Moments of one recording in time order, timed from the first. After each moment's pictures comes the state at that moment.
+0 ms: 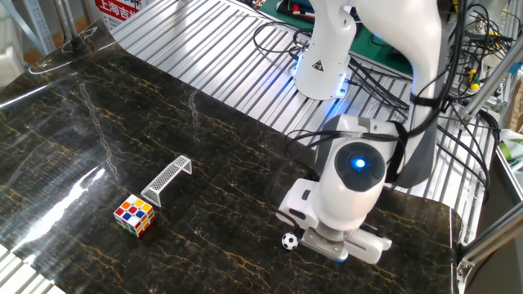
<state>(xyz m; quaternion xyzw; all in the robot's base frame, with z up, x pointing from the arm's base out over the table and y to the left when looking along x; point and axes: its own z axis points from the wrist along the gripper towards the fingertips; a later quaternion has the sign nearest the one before) 0.516 0.231 0.101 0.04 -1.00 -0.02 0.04</state>
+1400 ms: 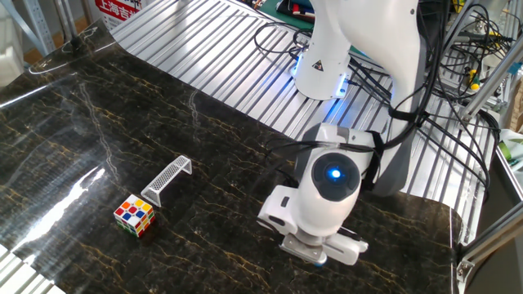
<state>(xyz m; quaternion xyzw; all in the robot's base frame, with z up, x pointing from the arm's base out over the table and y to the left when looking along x) 0.537 0.197 0.072 0.07 -1.00 0.00 0.03</state>
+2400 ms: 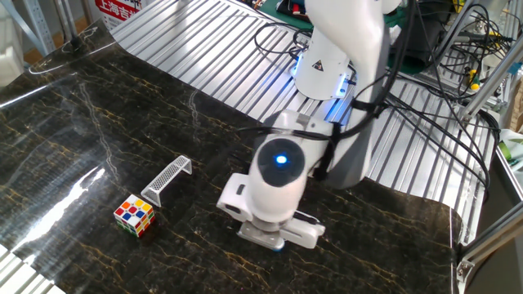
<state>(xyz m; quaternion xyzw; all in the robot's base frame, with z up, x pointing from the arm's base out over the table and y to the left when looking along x) 0.557 0.119 0.080 0.09 -0.99 0.00 0.05</state>
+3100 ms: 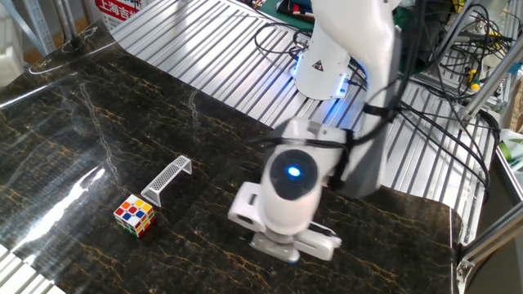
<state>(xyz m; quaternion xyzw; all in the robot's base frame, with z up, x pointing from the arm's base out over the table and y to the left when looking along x) 0.561 0.163 0.087 0.08 -0.99 -0.01 0.06</state>
